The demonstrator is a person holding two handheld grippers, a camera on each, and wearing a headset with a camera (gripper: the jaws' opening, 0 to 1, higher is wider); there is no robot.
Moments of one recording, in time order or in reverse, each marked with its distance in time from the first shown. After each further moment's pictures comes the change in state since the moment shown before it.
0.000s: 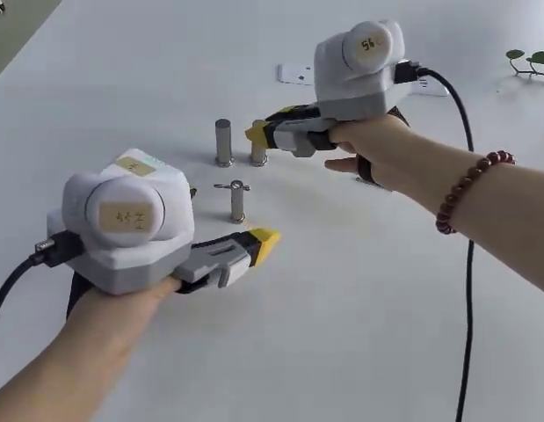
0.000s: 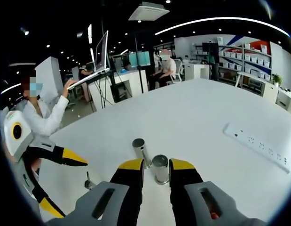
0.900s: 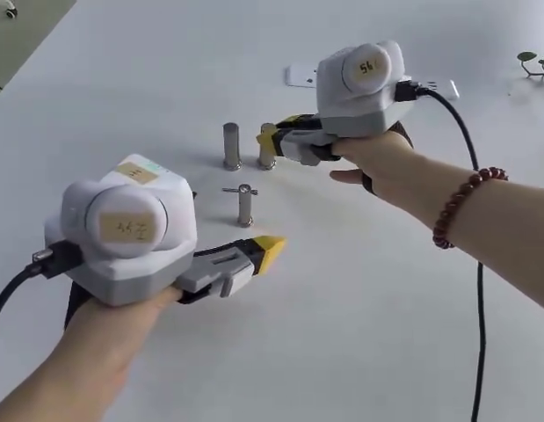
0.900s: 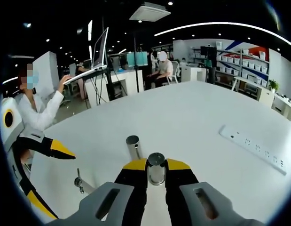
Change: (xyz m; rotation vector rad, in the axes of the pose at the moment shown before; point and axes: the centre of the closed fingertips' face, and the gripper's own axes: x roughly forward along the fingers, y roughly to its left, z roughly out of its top) left arm -0.005 0.004 0.001 0.000 0.004 0.018; right arm 0.003 -0.002 -0.003 -0.038 -0.011 -0.057
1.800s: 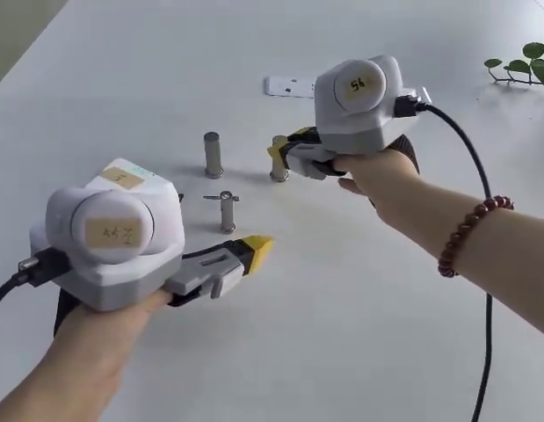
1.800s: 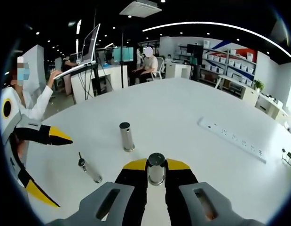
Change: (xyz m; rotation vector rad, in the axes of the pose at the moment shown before) left arm -0.004 -0.008 0.012 0.020 -0.031 -0.003; right arm -0.049 -0.010 -0.018 0.000 0.048 -0.170
